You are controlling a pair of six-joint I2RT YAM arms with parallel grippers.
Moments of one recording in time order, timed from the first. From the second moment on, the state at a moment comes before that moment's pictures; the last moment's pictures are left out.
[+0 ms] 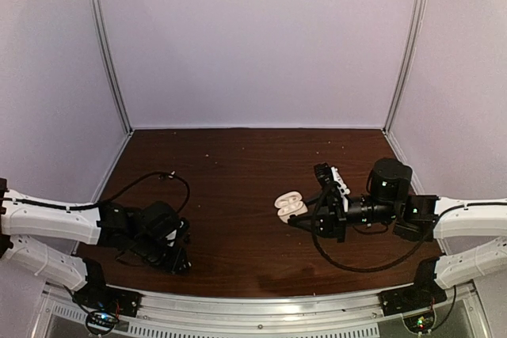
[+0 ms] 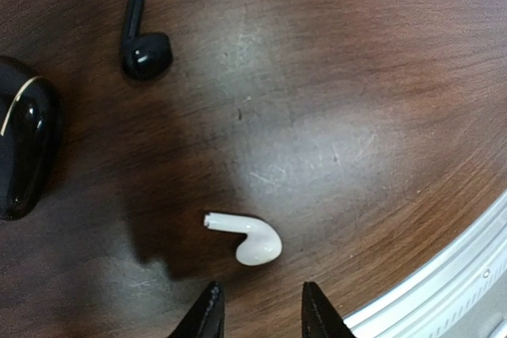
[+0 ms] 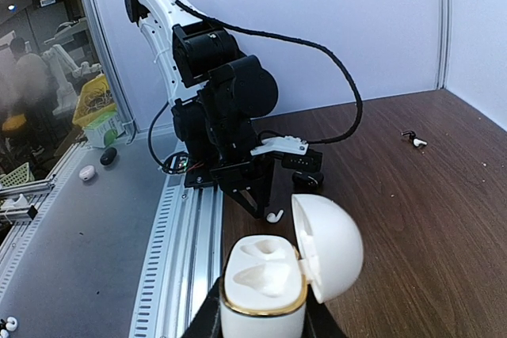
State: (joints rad) left arm -1.03 1.16 0.53 -0.55 0.05 -0.77; right arm 0.97 1.04 0.56 0.34 -0.56 0.08
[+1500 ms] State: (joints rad) left arm -1.08 1.27 0.56 -0.24 0.05 -0.69; right arm 0.97 1.01 0.54 0.33 -0.53 0.10
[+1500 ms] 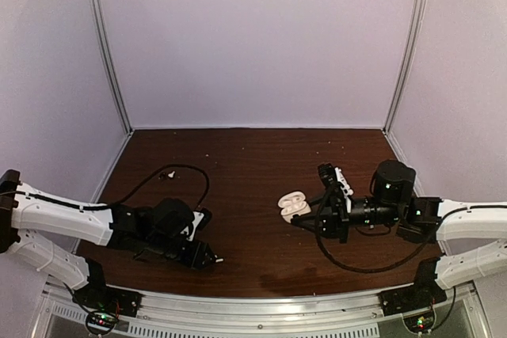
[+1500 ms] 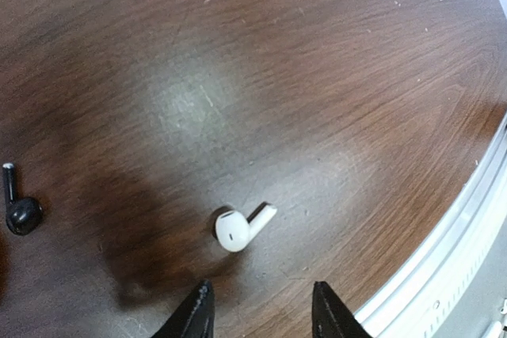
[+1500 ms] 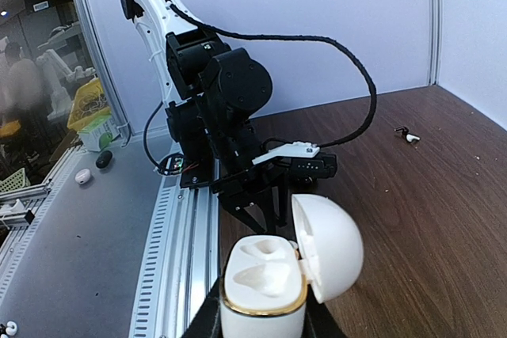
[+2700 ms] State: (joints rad) left arm -1.04 1.52 0.68 -0.03 0.15 -0.55; right arm 0.97 1.02 0.54 0.32 -0.51 0.10
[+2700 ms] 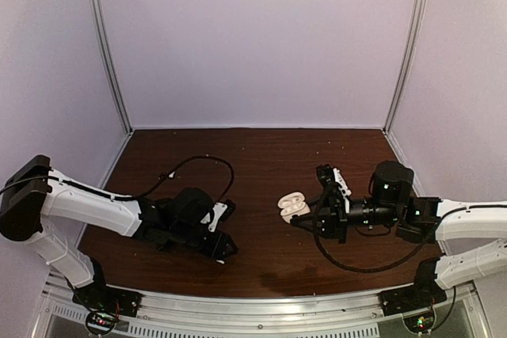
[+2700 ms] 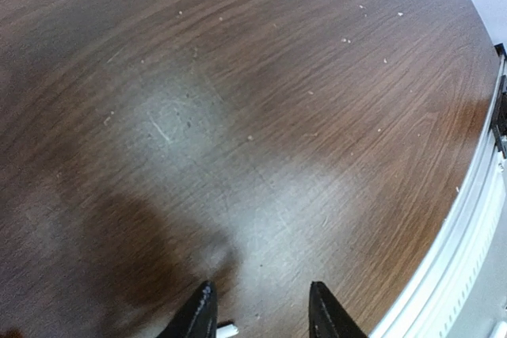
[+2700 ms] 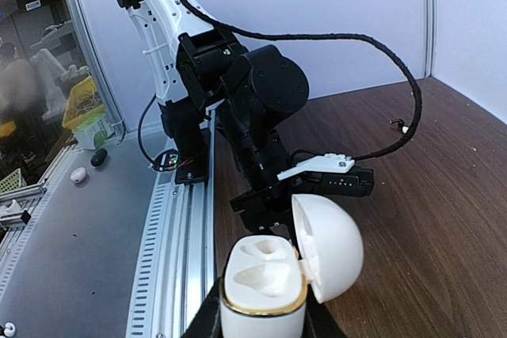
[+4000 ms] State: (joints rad) left arm -1.08 1.63 0.82 -0.24 0.10 -0.58; right arm 0.97 1.02 0.54 0.30 -0.50 0.08
